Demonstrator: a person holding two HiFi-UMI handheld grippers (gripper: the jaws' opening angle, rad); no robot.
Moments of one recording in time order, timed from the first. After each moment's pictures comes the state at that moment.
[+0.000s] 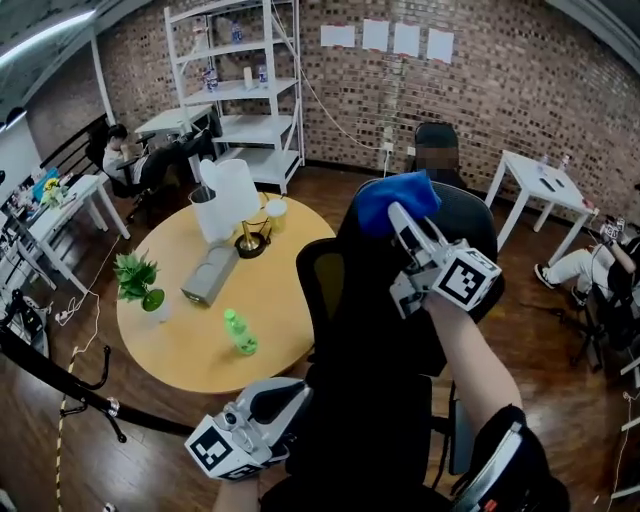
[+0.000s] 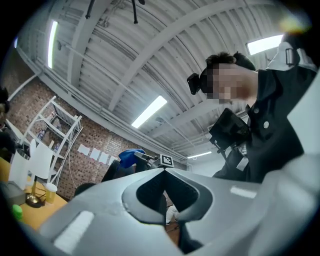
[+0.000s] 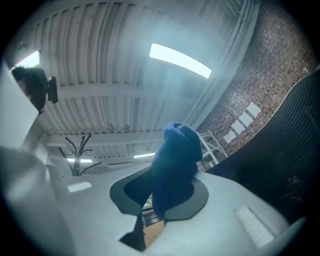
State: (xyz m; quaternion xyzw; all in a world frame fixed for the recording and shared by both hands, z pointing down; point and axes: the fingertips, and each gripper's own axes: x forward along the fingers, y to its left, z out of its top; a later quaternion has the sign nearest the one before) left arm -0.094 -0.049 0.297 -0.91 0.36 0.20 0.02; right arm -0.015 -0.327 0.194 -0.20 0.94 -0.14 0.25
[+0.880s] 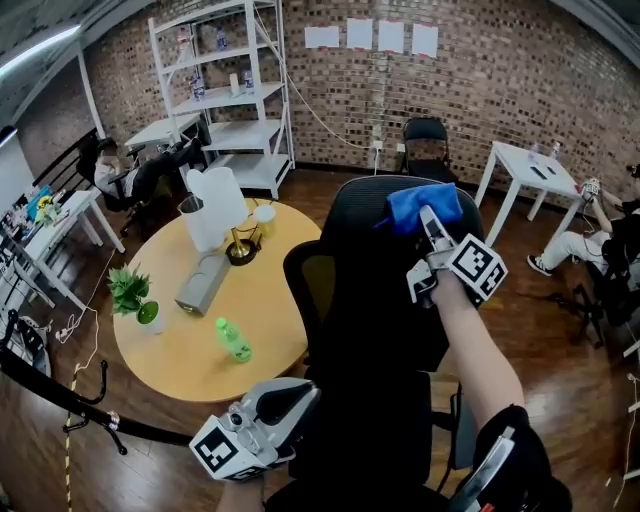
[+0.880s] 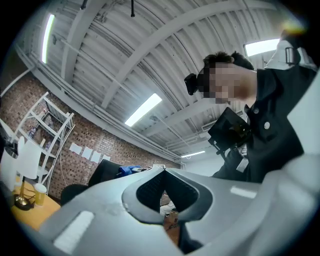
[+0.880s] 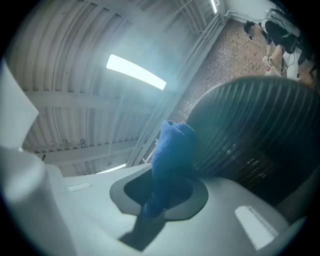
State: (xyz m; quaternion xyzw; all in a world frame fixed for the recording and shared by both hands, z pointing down) left arm -0.071 -0.062 0.289 -0.92 0.33 0.20 0.02; right arm 0.094 -0.418 0.261 -0.40 0.84 -0.25 0.27
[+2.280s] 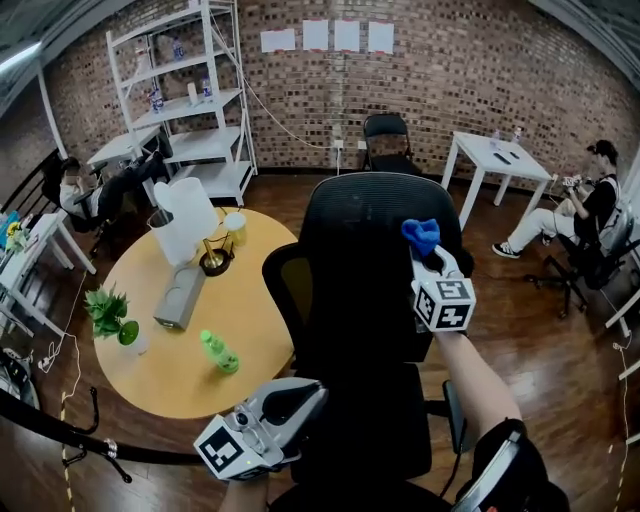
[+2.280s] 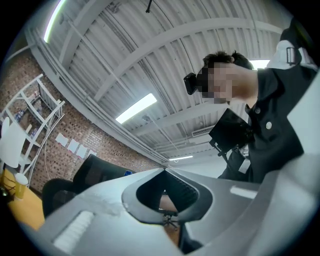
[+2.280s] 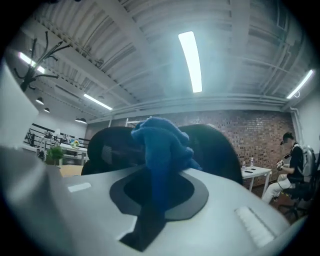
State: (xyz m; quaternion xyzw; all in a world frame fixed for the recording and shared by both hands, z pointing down) left arm -0.057 -0.060 0.283 -0.94 0.25 0.22 0.01; right arm 0.126 -0.363 0.325 -0.57 0.82 0.04 -0.01
